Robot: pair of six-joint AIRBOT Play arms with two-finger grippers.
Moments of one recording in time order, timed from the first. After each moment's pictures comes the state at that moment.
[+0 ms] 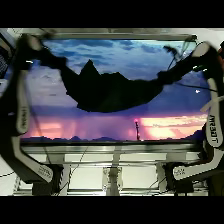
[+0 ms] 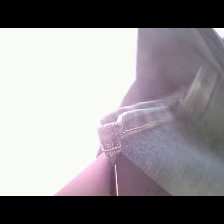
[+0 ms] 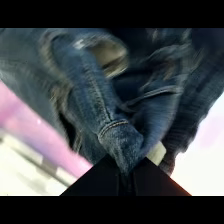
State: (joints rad) left arm 0.05 -1.75 2.06 1.44 -1.31 -1.50; right arm -0.09 -1.59 1.79 -1.14 1.58 1.27
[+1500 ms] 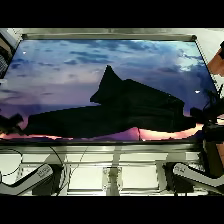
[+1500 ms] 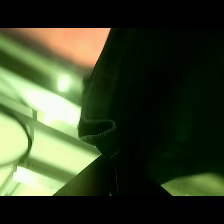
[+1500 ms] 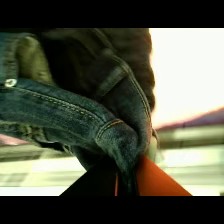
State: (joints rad) left arm 0.66 -1.15 0.94 1.59 -1.45 -1.46; right arm -0.60 -1.27 1.00 -1.46 1.45 1.27
